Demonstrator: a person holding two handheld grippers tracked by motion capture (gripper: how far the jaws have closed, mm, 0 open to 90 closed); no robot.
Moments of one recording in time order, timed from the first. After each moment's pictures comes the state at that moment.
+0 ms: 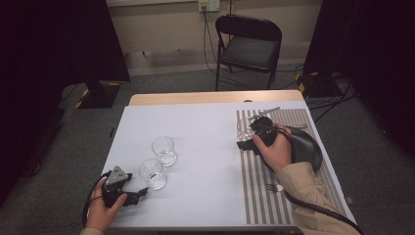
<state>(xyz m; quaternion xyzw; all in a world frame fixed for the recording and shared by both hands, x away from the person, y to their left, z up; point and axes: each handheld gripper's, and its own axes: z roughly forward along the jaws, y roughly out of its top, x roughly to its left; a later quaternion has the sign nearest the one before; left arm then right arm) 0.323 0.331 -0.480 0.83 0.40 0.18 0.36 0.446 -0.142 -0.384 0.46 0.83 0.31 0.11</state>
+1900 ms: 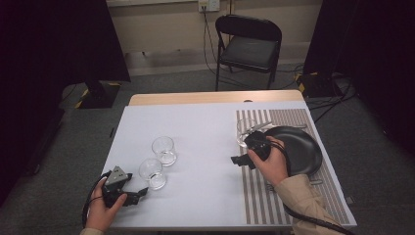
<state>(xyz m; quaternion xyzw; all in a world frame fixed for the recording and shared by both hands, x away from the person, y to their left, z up) 0.323 0.330 -0.480 0.83 0.40 0.18 0.36 0.422 -0.128 -0.413 0.42 0.85 0.31 0.07</state>
